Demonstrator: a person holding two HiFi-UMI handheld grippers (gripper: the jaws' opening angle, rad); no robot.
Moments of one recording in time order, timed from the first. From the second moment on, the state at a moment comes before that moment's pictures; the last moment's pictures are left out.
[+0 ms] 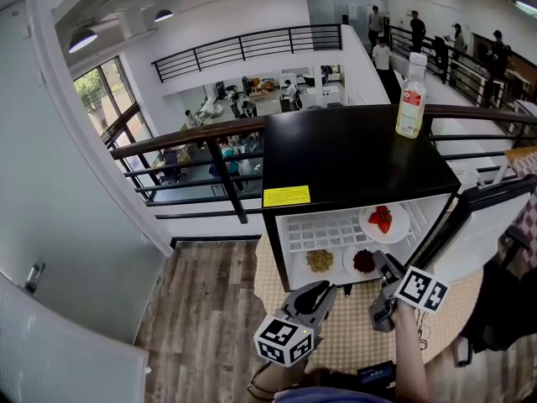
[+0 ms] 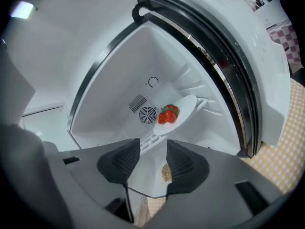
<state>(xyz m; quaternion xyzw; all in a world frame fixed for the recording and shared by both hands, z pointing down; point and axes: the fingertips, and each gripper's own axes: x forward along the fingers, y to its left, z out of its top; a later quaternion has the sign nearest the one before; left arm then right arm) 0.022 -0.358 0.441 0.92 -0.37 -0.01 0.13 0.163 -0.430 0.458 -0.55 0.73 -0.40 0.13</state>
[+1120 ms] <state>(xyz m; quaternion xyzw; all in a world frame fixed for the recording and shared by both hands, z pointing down) -0.039 -0.240 0.465 0.93 -0.32 0.00 0.15 0.078 -0.248 0.480 -0.54 0.74 -0.38 0.14</state>
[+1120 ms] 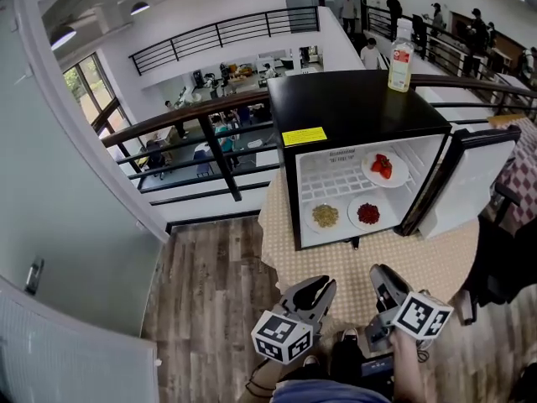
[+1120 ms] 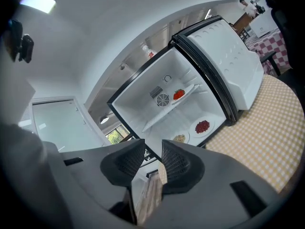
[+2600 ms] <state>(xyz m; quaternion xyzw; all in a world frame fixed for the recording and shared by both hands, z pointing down) 0.044 -0.052 0.469 0.94 -0.28 0.02 0.16 0.136 -0.025 0.507 -0.56 0.71 -0.42 0.12</state>
